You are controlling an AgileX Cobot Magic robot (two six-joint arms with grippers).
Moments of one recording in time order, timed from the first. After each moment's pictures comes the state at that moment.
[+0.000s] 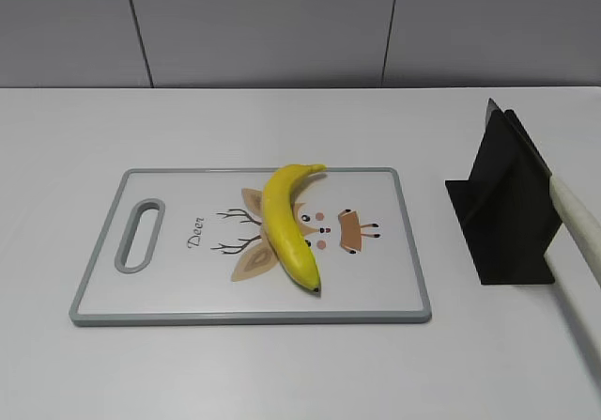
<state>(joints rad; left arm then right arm) -0.45 -0.01 -0.50 0.01 1.09 0.15 0.24 0.55 -0.66 0.07 1.03 -0.14</state>
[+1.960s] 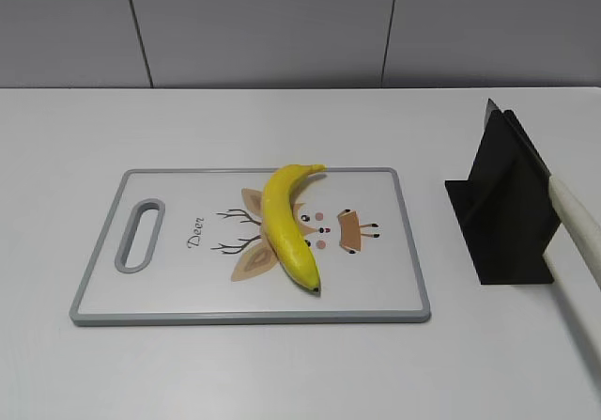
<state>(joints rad) 0.01 -0.01 -0.50 0.00 1.09 0.15 0.12 -0.01 -0.51 0.16 1.04 -0.12</state>
